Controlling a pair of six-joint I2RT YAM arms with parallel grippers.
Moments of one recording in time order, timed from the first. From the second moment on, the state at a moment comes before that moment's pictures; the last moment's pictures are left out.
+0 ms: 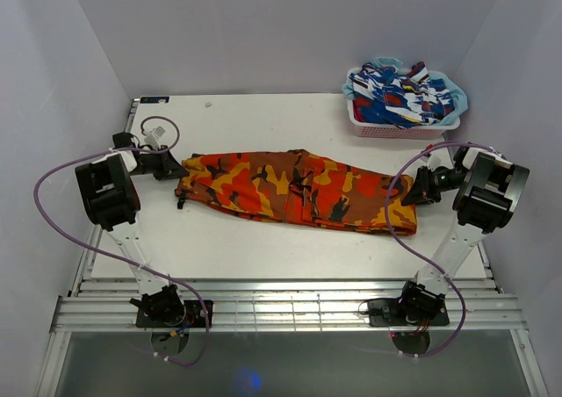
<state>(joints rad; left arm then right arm) 0.36 2.14 1.39 -0.42 0.88 0.14 -0.43 2.08 1.38 -1.06 -0.76 -0.55</state>
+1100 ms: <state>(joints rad) 0.26 1.98 1.16 -0.37 0.84 0.08 -0.44 1.99 1.59 -1.27 -0.90 -0.62</state>
